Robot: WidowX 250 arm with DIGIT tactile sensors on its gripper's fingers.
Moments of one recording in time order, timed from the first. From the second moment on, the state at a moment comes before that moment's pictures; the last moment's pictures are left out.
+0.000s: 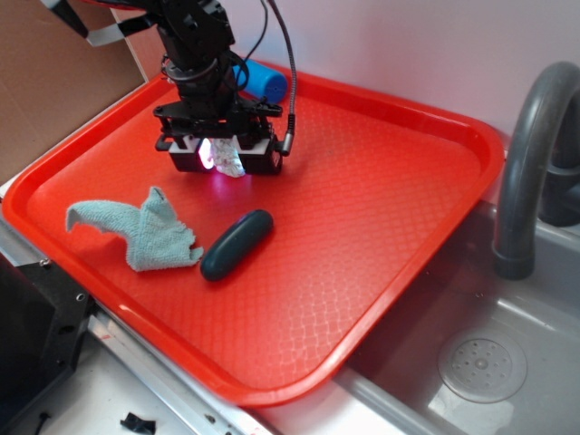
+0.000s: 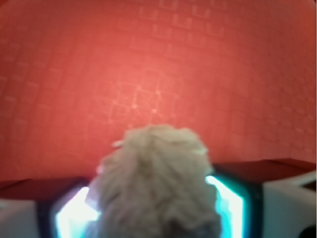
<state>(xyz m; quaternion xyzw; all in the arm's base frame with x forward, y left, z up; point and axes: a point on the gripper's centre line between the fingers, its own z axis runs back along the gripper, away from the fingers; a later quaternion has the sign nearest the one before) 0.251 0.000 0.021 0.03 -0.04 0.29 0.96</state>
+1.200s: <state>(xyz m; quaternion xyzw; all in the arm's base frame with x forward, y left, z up) 0.177 -0.019 0.200 -0.06 -0.01 0.03 1.00</state>
